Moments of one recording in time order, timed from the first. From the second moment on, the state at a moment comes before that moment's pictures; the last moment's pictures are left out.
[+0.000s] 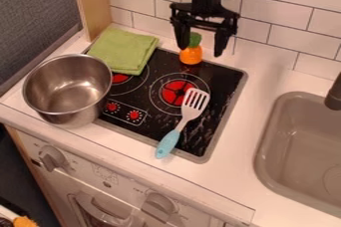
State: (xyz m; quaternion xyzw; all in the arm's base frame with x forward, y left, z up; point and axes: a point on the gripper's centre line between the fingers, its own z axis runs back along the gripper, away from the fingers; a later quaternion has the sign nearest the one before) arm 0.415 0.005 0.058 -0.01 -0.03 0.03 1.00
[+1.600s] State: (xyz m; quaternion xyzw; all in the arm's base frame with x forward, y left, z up) arm 0.419 0.014 0.030 0.01 0.00 0.05 1.00
